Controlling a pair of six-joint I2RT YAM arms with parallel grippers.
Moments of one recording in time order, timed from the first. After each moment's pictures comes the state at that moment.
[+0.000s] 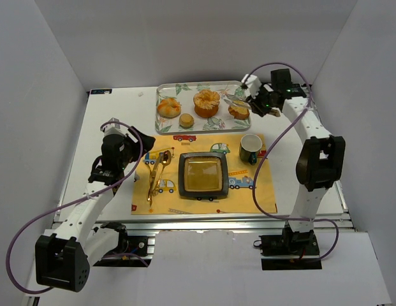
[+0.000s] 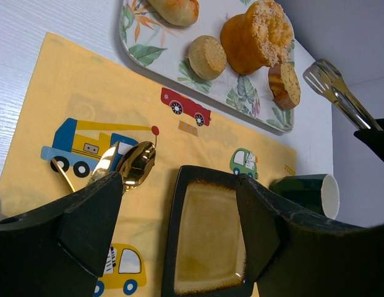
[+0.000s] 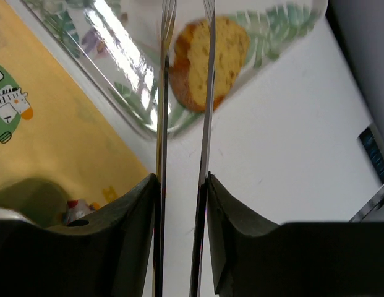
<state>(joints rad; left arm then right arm) -0.18 0.98 0.63 -0.03 0.03 -0.75 0.13 1.93 1.75 -0.65 -0.39 -0.79</state>
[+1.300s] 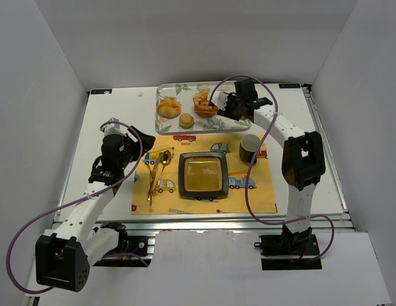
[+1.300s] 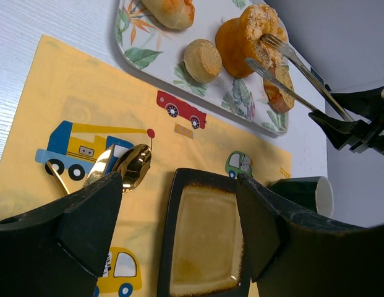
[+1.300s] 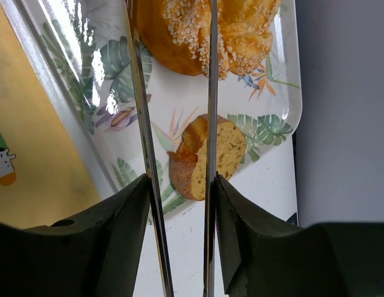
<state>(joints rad) -0.18 0.98 0.63 -0.01 0.03 -0.77 0.40 2.00 1.69 -0.40 -0.19 -1.05</state>
